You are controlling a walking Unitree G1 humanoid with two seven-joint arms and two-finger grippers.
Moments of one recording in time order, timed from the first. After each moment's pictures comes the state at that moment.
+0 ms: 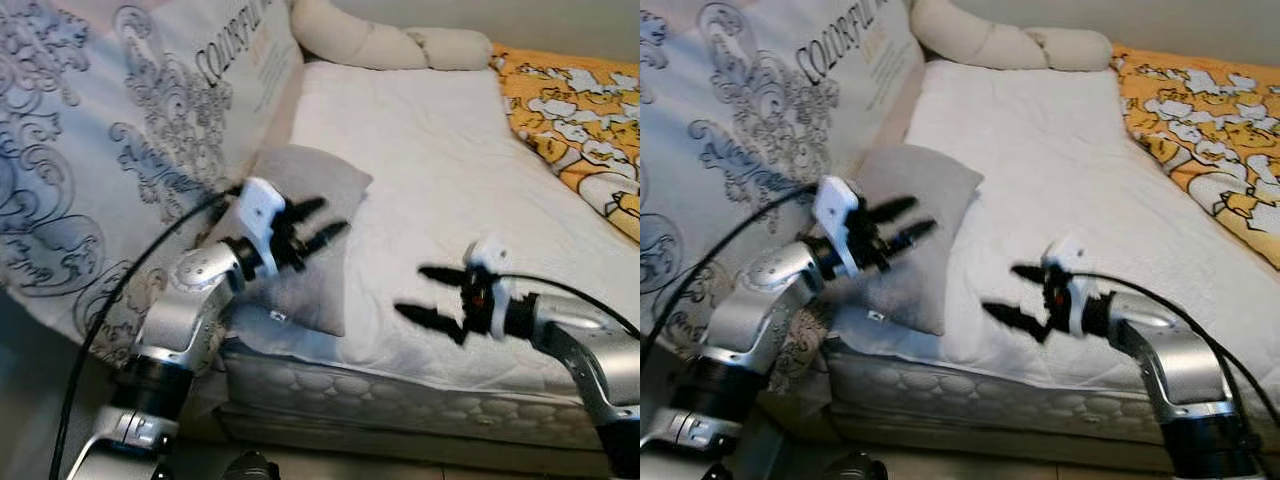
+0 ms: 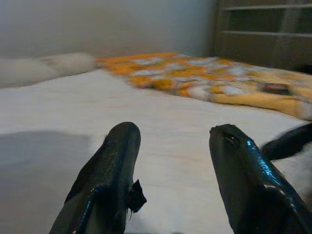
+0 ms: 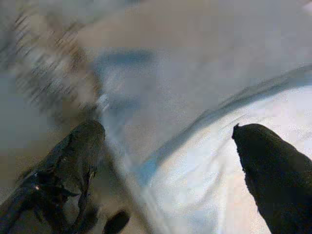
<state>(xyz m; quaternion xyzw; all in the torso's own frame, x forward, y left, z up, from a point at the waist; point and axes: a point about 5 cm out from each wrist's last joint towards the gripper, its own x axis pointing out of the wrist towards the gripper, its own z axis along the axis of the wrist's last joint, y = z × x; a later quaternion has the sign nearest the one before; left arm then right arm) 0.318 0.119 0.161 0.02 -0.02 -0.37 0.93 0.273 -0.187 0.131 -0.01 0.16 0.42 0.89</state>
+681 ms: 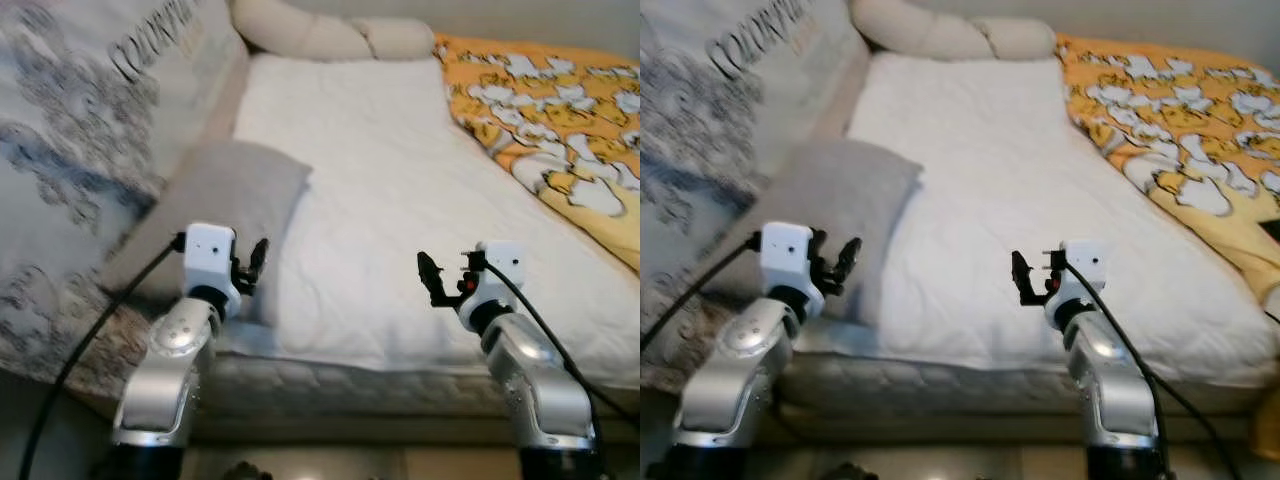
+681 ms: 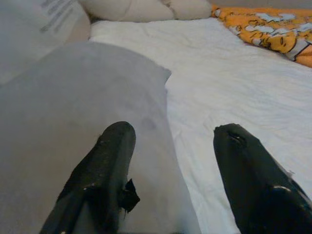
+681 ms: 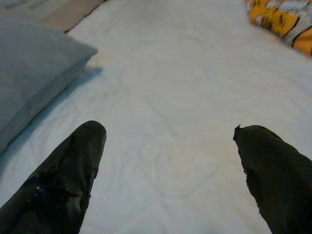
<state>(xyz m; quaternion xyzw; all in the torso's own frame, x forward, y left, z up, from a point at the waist) 0.278 0.159 0.123 0.03 0.07 -0.08 0.99 0.276 -0.166 0.099 0.06 0.12 0.07 0.99</state>
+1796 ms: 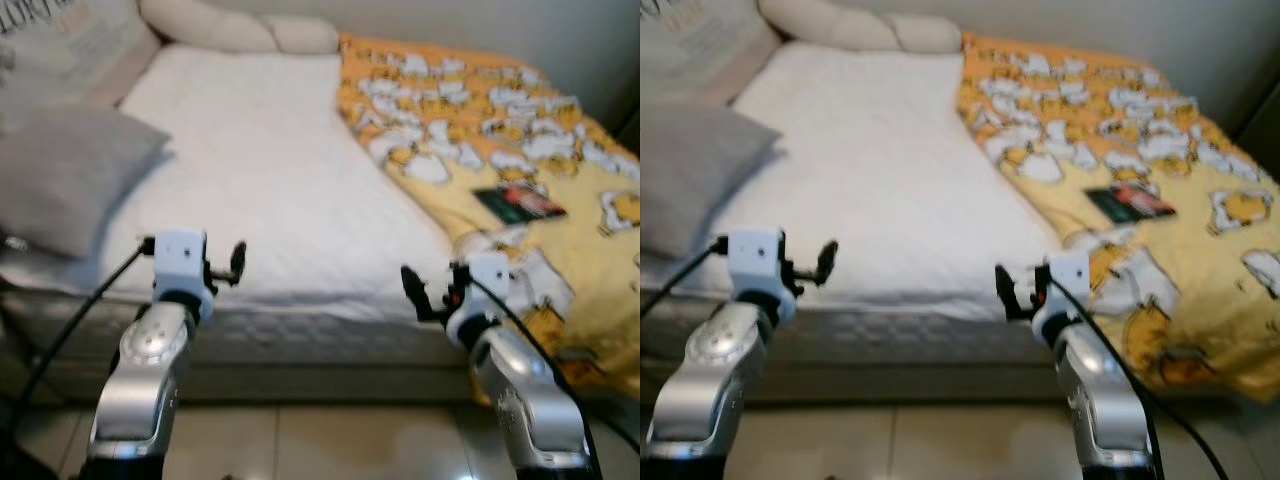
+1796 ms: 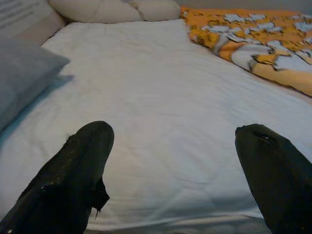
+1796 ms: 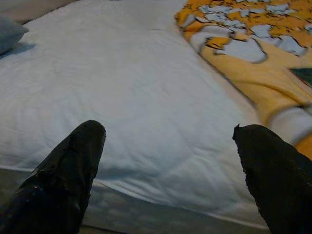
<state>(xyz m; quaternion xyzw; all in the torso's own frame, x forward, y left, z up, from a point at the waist) 0.271 0.174 0.127 0.04 0.07 -0.03 1.00 0.264 -0.162 0.095 0.04 0.12 0.10 0.99</state>
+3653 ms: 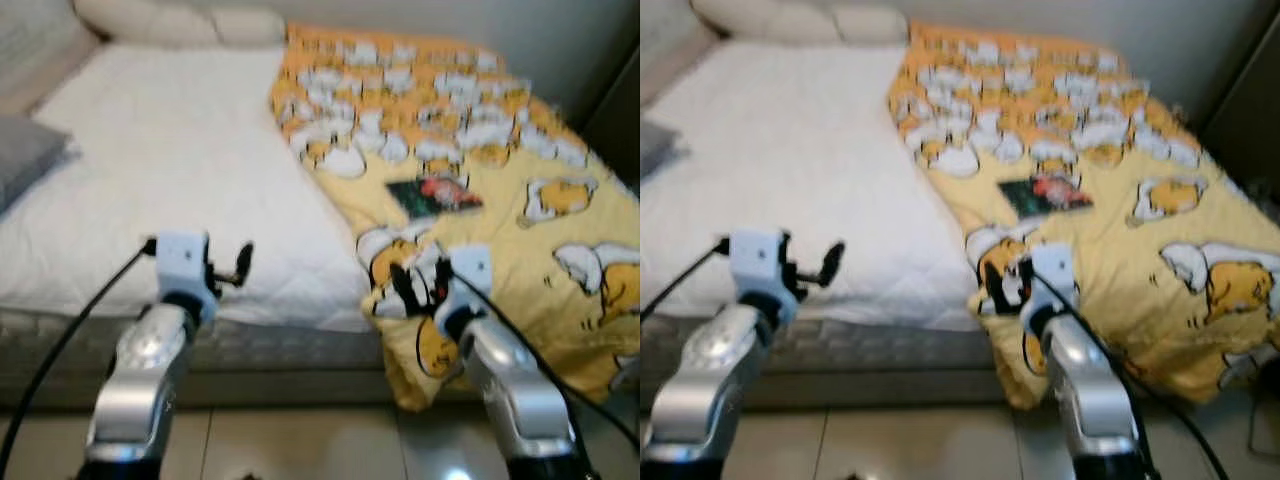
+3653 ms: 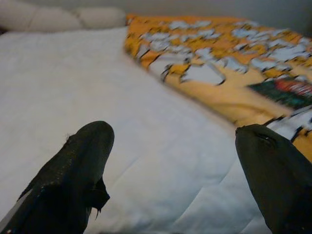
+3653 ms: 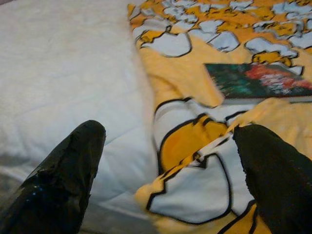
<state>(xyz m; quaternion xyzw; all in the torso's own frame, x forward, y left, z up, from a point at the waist) 0.270 0.167 0.128 0.03 0.06 -0.08 0.99 0.272 -0.152 0.095 0.01 0.13 0.11 0.99</state>
